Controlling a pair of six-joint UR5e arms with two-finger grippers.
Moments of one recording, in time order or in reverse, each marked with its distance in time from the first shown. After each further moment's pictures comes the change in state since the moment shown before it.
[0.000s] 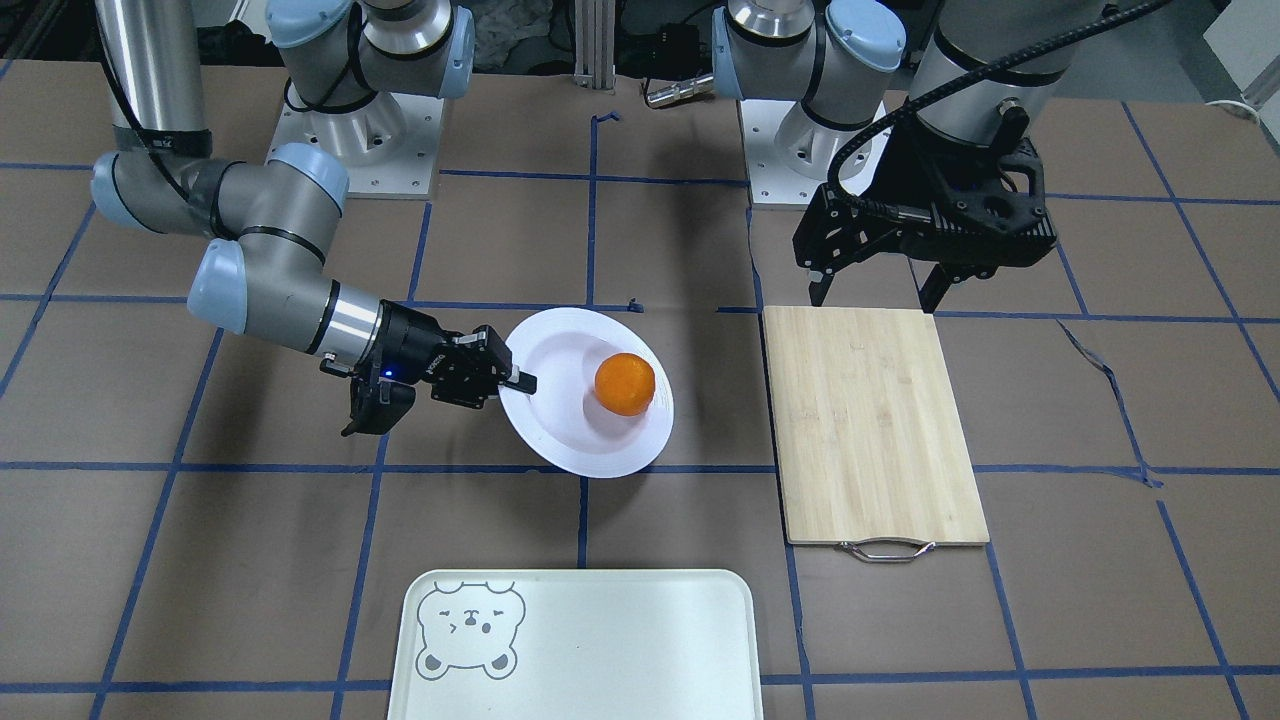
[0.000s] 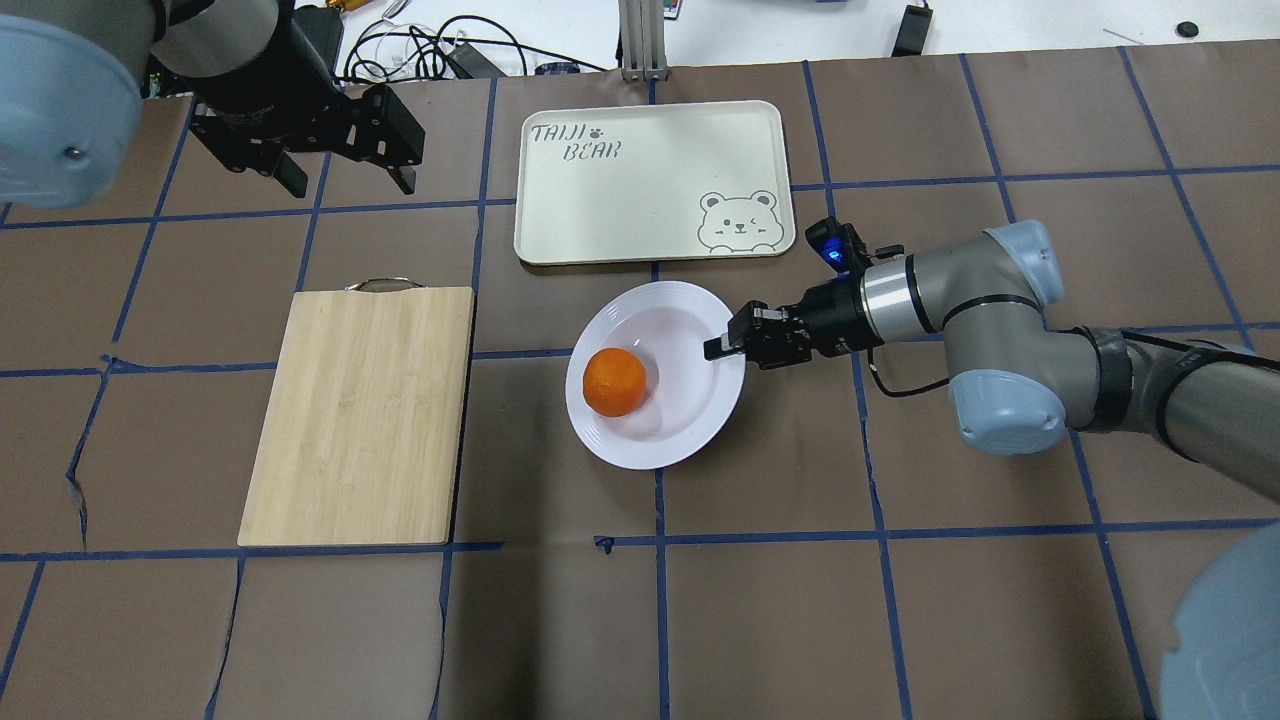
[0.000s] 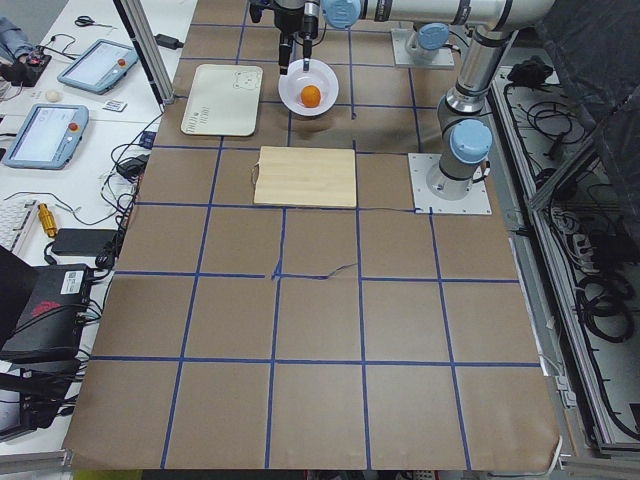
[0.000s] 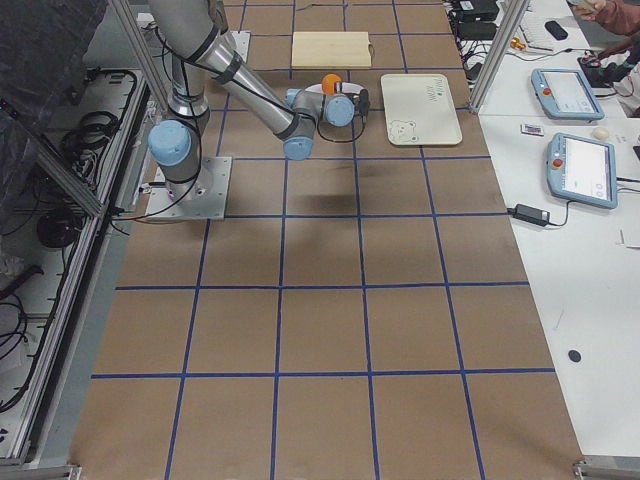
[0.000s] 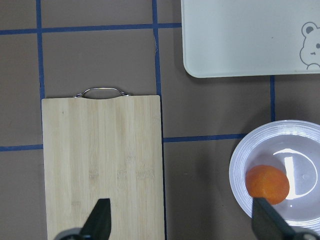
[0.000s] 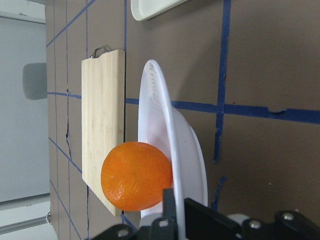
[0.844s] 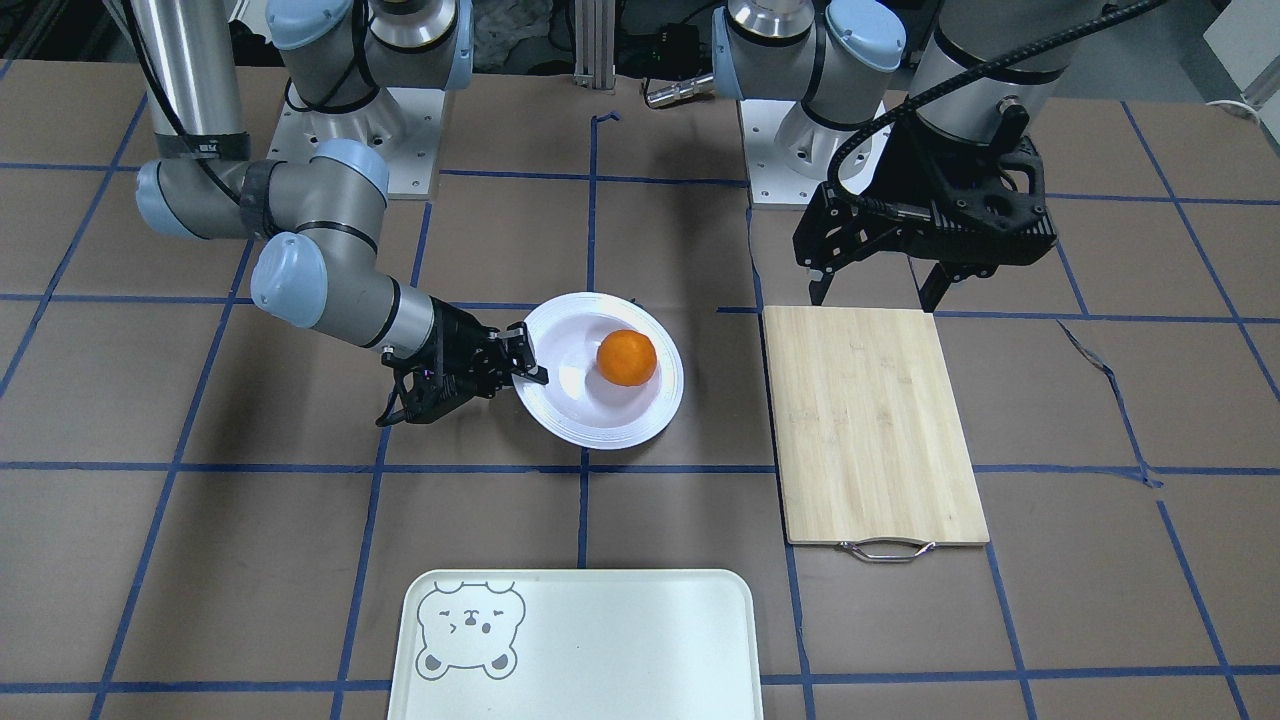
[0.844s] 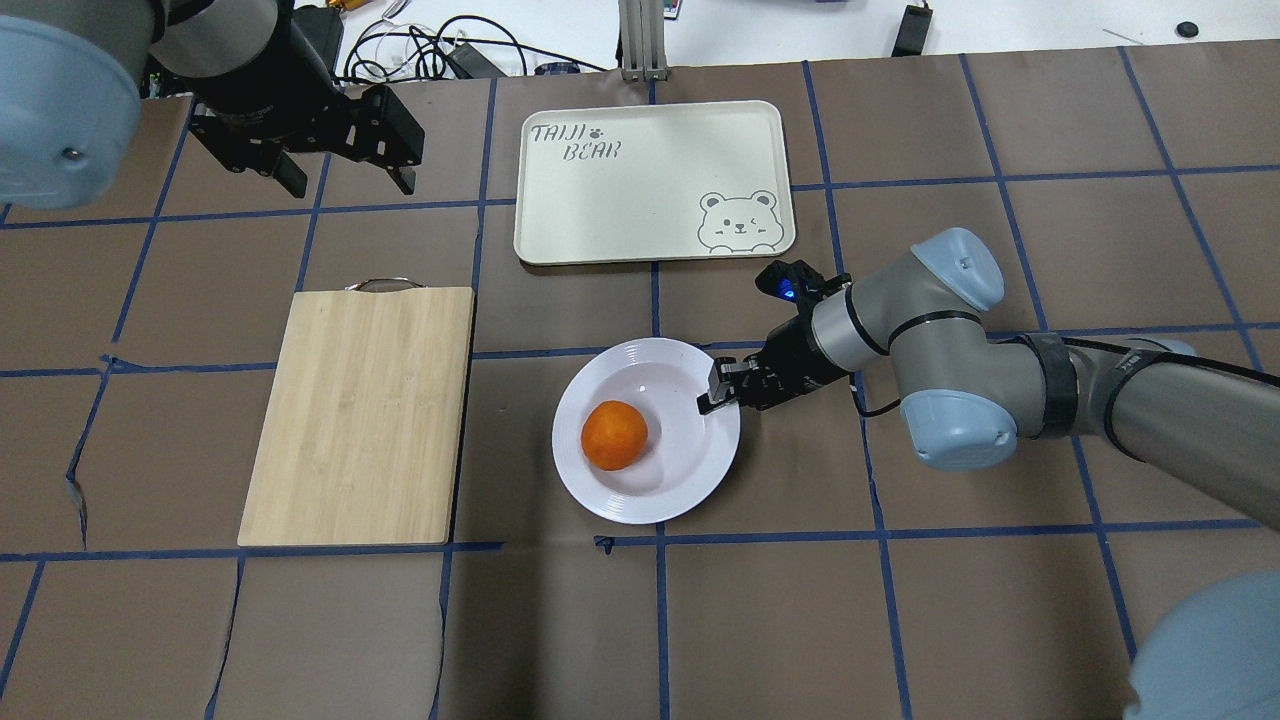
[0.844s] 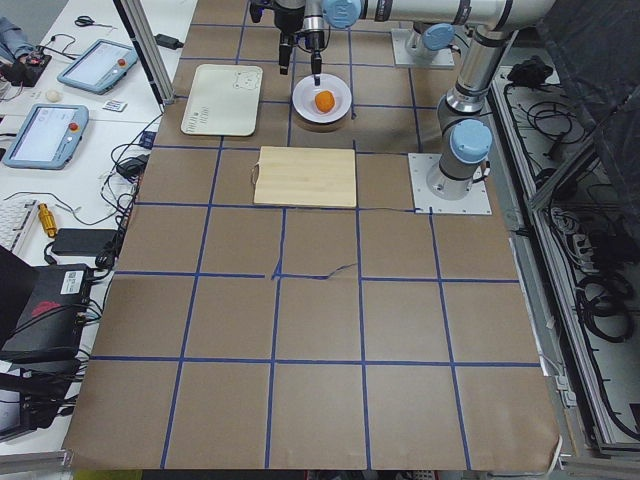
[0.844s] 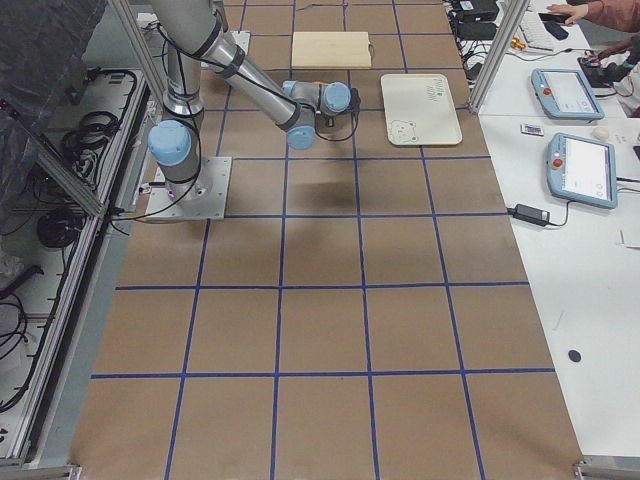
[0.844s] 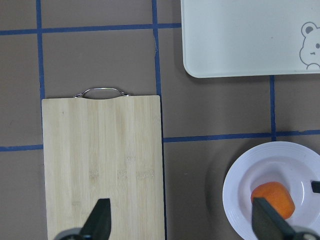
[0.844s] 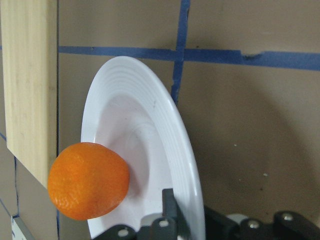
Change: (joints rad) left arm 0.000 0.001 0.000 -0.001 0.000 0.002; right arm 0.100 0.009 0.000 -0.008 -0.238 0.000
